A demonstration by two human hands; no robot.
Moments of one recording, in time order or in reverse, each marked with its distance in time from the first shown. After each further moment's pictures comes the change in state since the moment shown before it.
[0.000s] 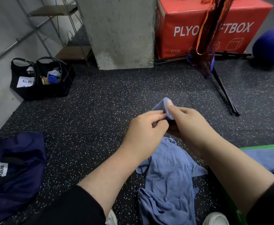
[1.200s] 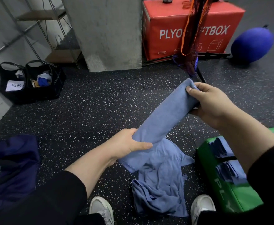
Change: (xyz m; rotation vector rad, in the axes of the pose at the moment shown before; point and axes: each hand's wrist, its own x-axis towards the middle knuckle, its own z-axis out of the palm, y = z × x) left_hand -0.041 -0.033 -0.014 -0.155 -0.458 -0.441; right_hand -0.019 -0.016 -0.091 0.163 0.153 -0.097
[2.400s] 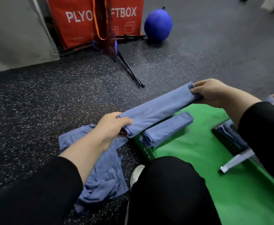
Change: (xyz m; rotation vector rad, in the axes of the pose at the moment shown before) left_hand 0.090 0.060 0.232 -0.223 -0.117 0.037; right_hand -0.086 0.035 -0.346 -0.328 0.438 0.288
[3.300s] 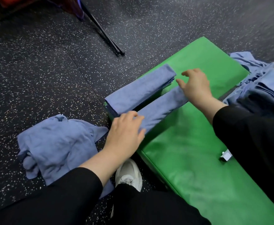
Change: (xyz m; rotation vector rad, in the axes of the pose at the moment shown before) left_hand 0.121 -0.128 0.120 1.237 0.026 0.739; right_hand 0.131 0.173 0.000 -0.818 0.406 -0.134
